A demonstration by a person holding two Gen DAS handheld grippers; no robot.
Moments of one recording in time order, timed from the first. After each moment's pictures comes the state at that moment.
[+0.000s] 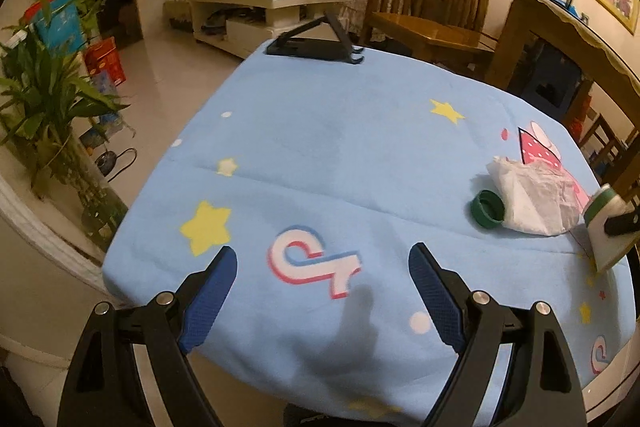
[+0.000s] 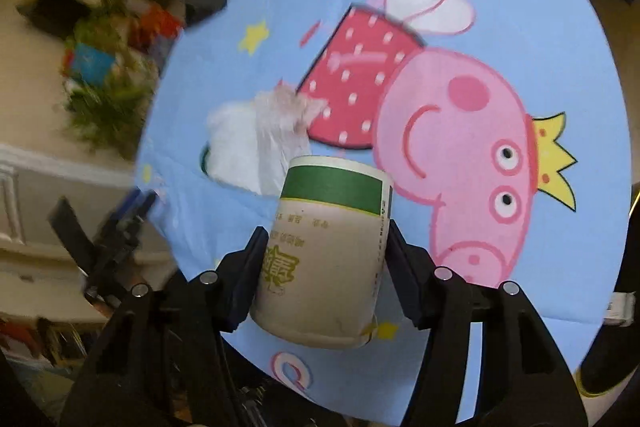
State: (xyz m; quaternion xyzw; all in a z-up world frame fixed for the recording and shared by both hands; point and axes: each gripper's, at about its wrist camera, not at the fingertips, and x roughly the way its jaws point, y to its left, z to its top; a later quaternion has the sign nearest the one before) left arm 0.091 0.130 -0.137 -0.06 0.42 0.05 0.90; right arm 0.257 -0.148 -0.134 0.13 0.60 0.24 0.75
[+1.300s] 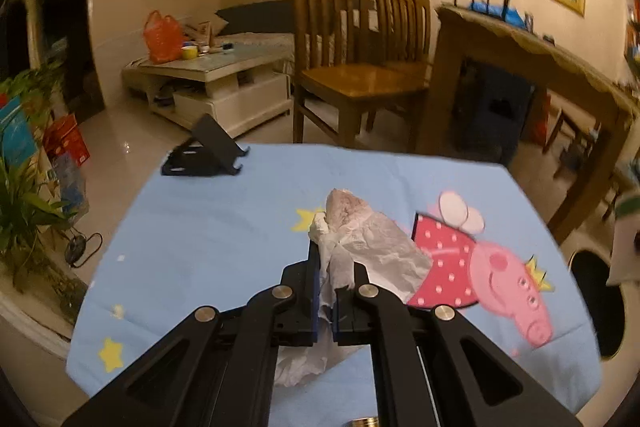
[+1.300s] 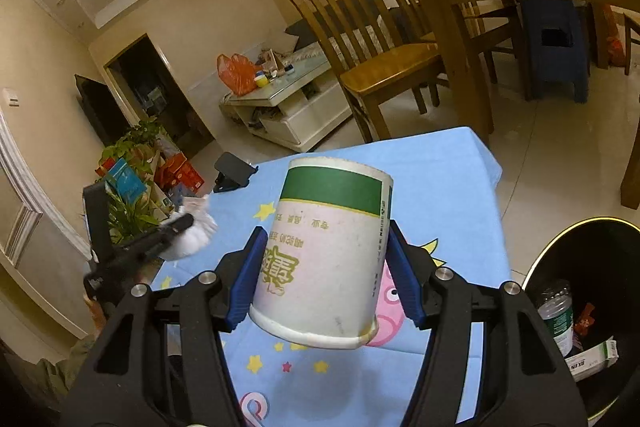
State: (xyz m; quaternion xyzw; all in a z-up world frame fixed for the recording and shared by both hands) left arm 0.152 0.013 -0.058 -0.01 0.33 0.00 0.94; right arm 0.160 -0.270 -0.061 0.17 0.31 0.21 0.91
